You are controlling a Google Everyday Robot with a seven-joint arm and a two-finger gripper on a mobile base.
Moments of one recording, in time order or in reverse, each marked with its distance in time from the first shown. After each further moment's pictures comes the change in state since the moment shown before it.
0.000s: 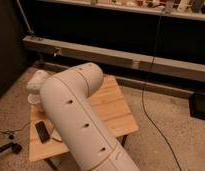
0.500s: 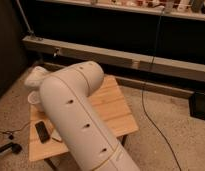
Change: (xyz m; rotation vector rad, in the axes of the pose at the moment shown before) arm -0.021 -0.006 -0.036 -0.020 -0.089 -0.008
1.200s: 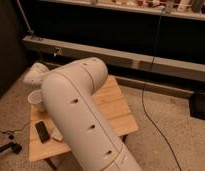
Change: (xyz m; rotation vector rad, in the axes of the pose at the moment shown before) arm 0.003 -0.020 -0.028 -0.003 -0.029 0.013
